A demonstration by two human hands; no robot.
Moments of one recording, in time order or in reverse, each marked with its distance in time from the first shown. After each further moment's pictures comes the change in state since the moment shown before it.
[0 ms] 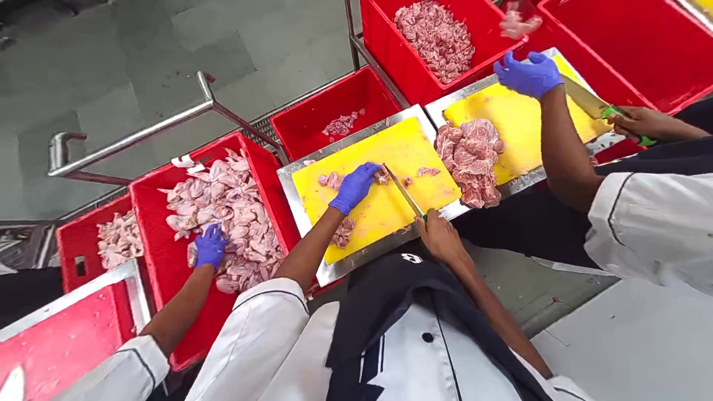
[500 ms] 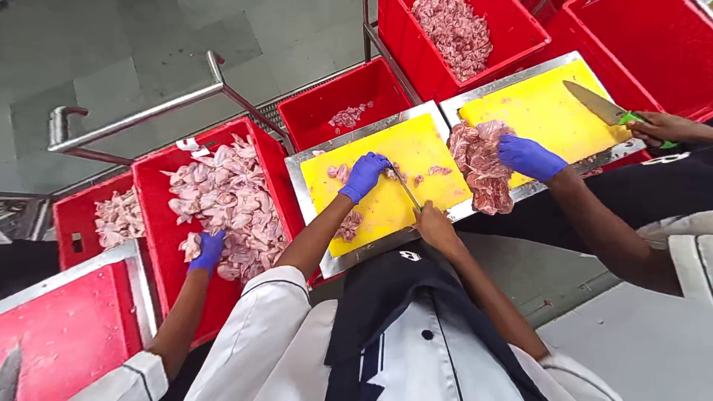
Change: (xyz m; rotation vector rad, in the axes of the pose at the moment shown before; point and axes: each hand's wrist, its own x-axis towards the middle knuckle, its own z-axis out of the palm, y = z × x) left_hand 0.018 -0.012 -0.003 0.115 -0.150 -0.085; right_hand 0.031 -0.035 0.010 -0.058 -0.083 0.053
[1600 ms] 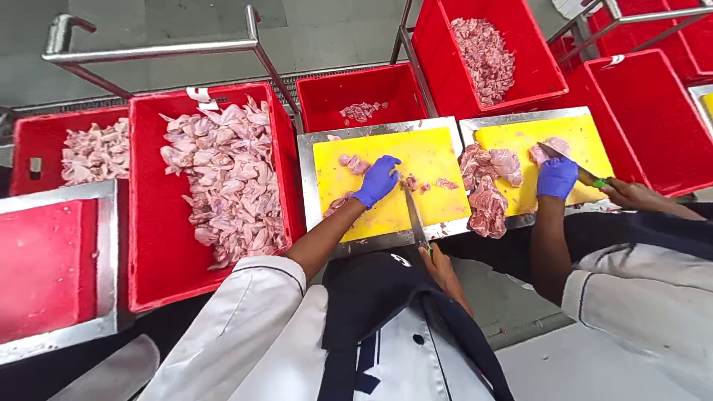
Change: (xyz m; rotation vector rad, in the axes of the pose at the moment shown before) left_hand -0.017 0.036 0.003 -0.339 0.124 -0.351; right_hand -0.056 0.064 0.040 0.222 0.009 -0.145
